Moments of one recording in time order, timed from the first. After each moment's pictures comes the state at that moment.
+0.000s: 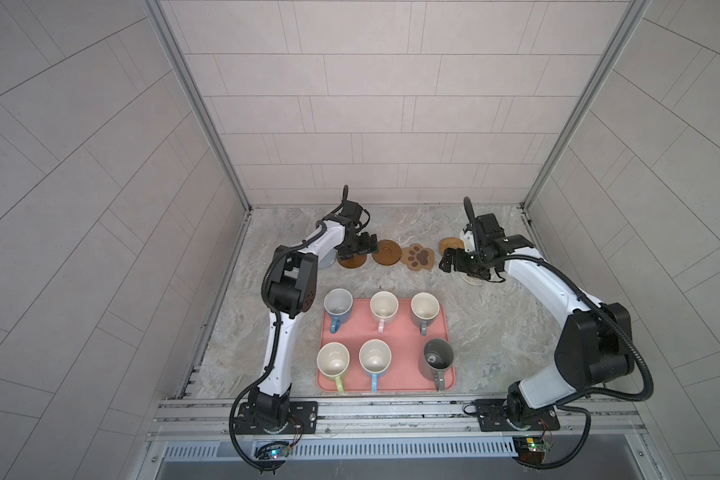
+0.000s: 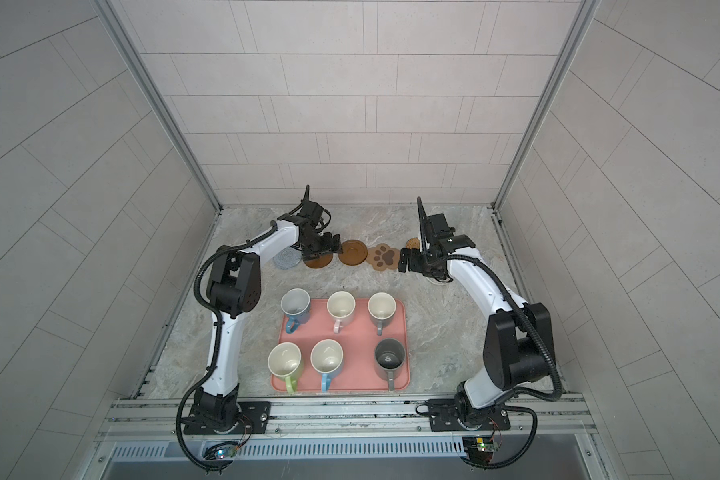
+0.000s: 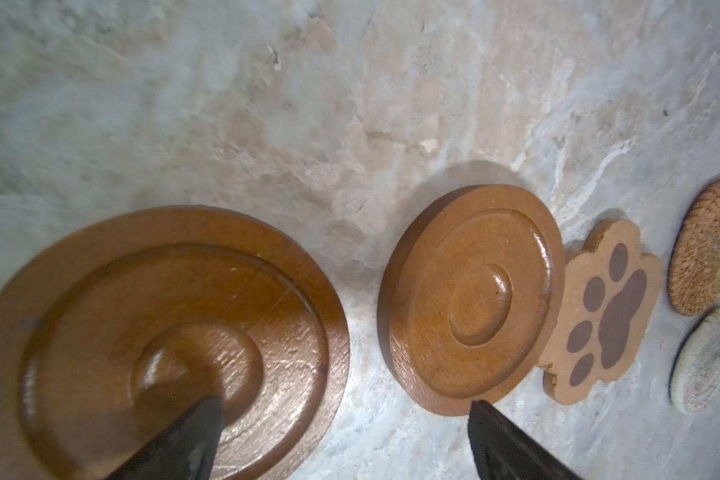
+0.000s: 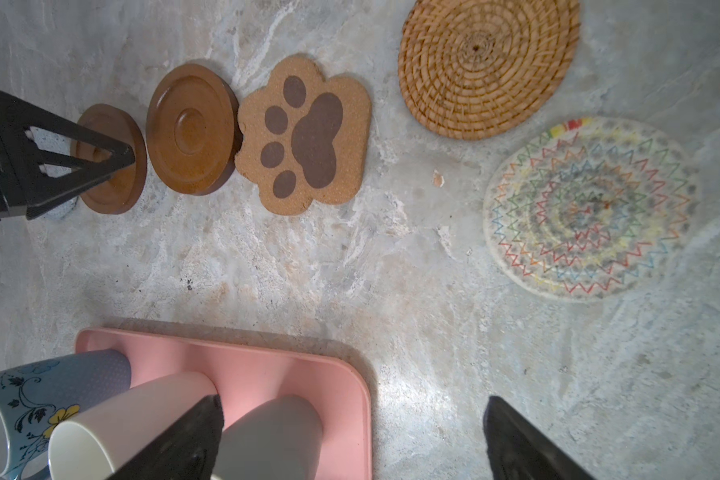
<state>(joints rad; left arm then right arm) -0.33 2.31 1.91 -0.78 0.25 -0.45 0.18 1.56 1.26 -0.79 -0.19 0.37</state>
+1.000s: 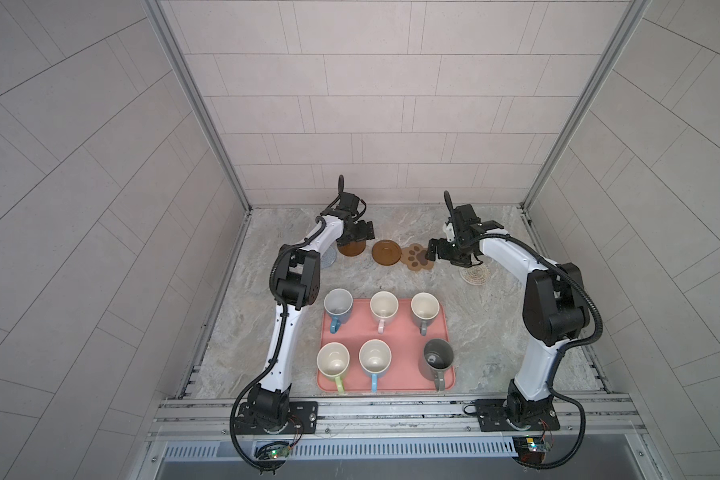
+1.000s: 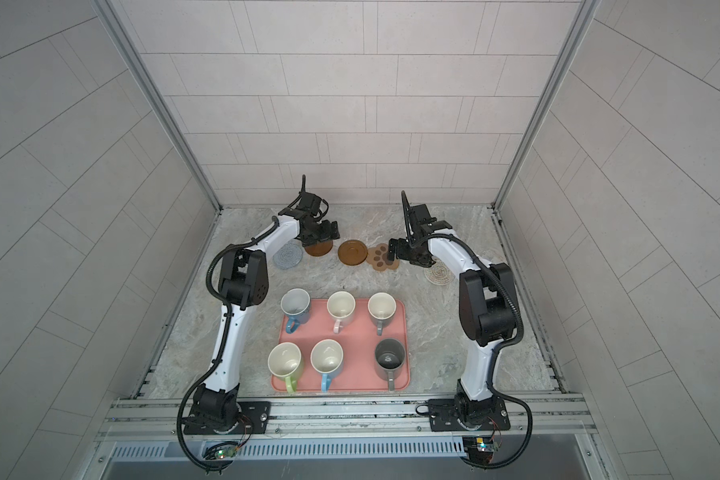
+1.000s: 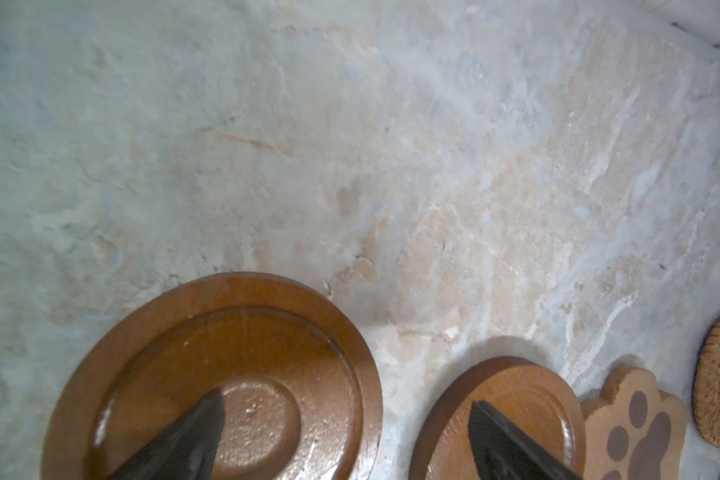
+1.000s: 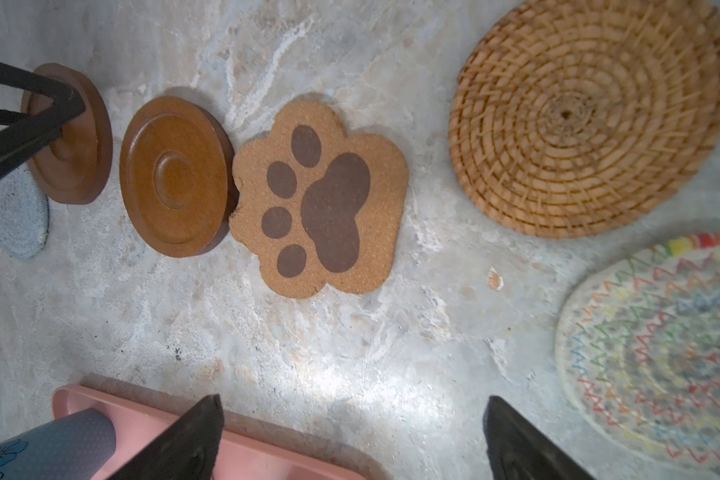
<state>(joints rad) -0.28 2.49 2.17 -0.71 0.14 -0.45 0.20 1.89 1.50 -0.75 -0.22 0.35</state>
